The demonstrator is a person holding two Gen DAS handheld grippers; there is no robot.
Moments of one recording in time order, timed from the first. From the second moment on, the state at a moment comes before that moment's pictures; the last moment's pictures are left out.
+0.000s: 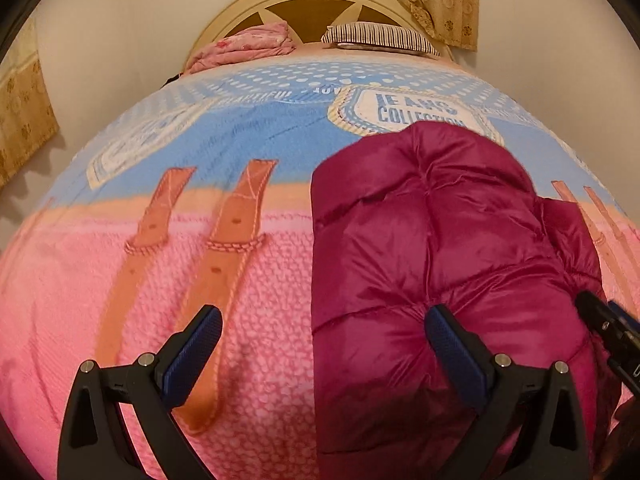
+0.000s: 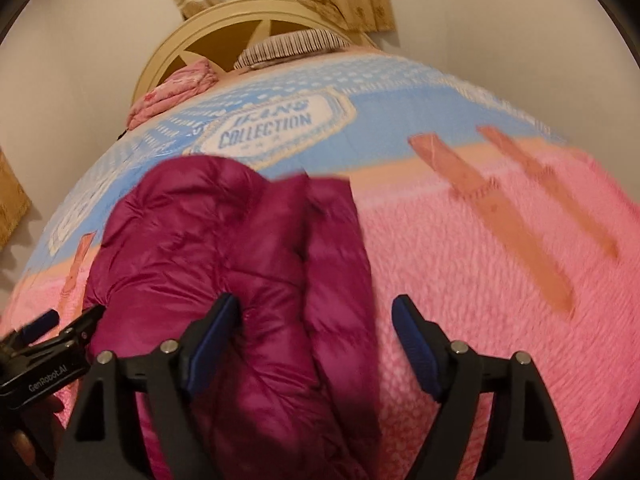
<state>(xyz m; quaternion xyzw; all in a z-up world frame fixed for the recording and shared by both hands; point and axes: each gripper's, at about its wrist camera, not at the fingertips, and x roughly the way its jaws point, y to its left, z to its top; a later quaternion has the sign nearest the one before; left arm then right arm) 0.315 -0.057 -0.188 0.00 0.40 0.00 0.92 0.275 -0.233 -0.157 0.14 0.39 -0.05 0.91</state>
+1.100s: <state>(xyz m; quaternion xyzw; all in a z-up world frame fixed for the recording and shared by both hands) 0.316 -0.084 -0.203 0.01 0.40 -0.06 0.92 0.282 -0.219 -0.180 0.12 0.40 0.01 0.91</state>
